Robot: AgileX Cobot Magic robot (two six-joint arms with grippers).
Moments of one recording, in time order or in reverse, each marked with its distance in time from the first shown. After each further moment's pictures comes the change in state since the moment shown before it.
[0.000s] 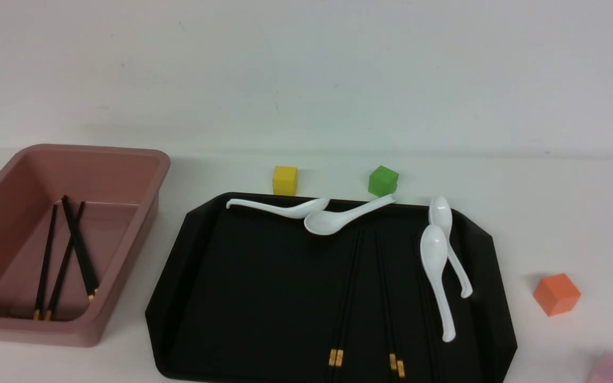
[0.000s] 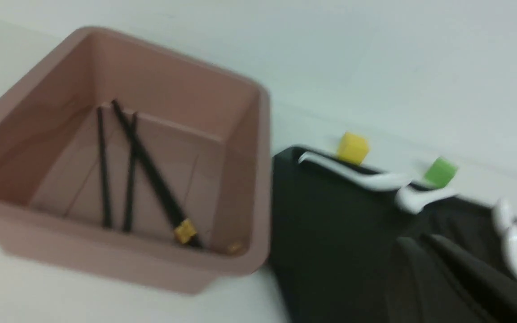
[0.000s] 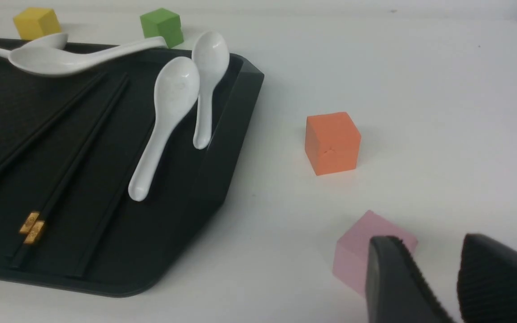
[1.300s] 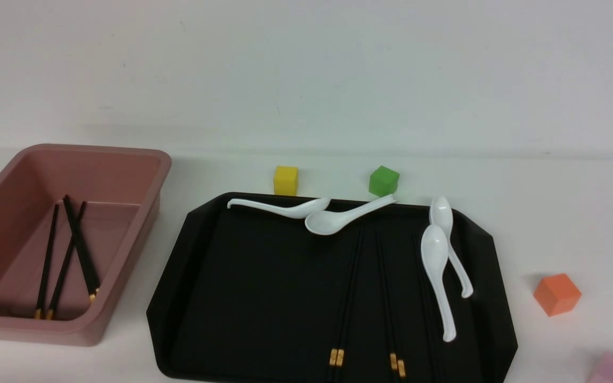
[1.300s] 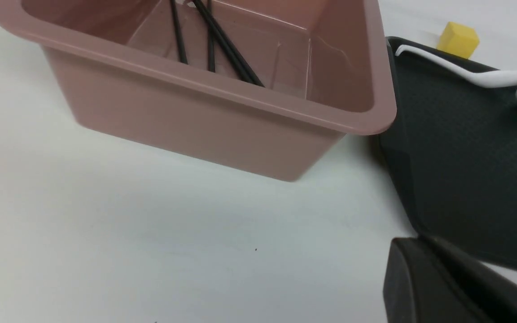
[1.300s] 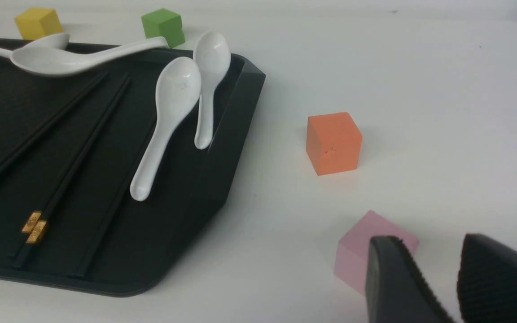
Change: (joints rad) right arm 0.000 0.000 0.000 0.000 0.000 0.000; left arm -0.115 -0.131 0.315 0.320 -0.112 -0.246
